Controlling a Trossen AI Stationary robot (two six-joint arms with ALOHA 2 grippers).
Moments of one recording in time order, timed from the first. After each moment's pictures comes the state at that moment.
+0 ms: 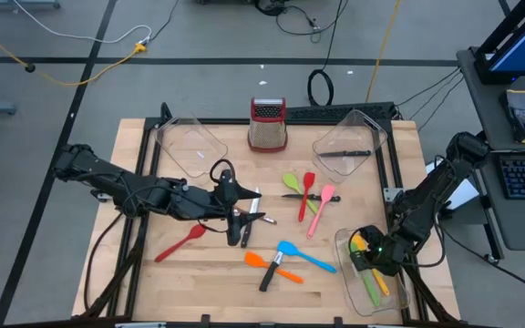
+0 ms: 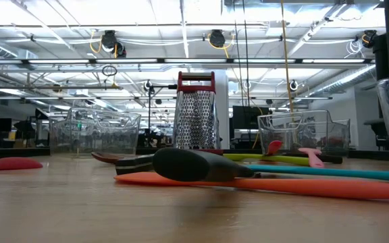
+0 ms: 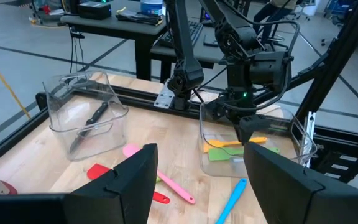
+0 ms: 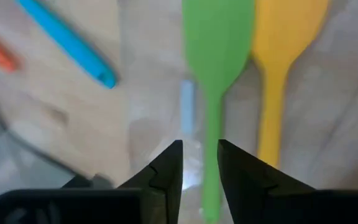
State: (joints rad) left arm -0.35 1.39 1.24 -0.13 -0.46 -0.27; right arm 0.92 1.12 0.55 -0.54 0.00 2.19
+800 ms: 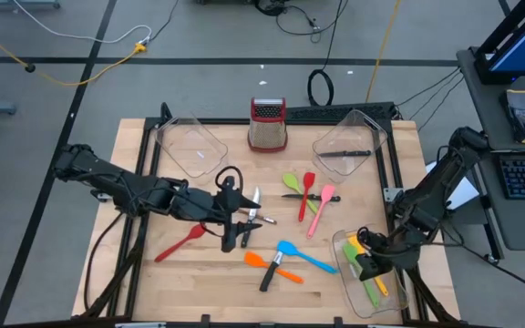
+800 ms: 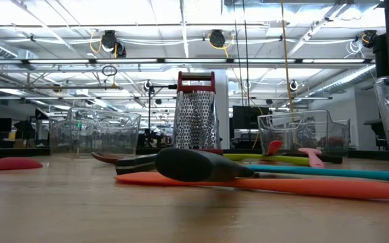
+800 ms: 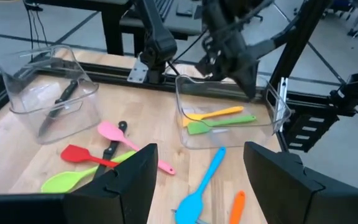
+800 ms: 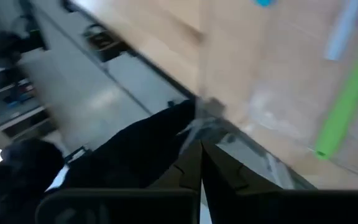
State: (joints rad) left arm -0.35 1.39 1.24 -0.22 -0.31 -0.27; right arm 0.92 0.96 0.62 -0.34 0.04 2.10
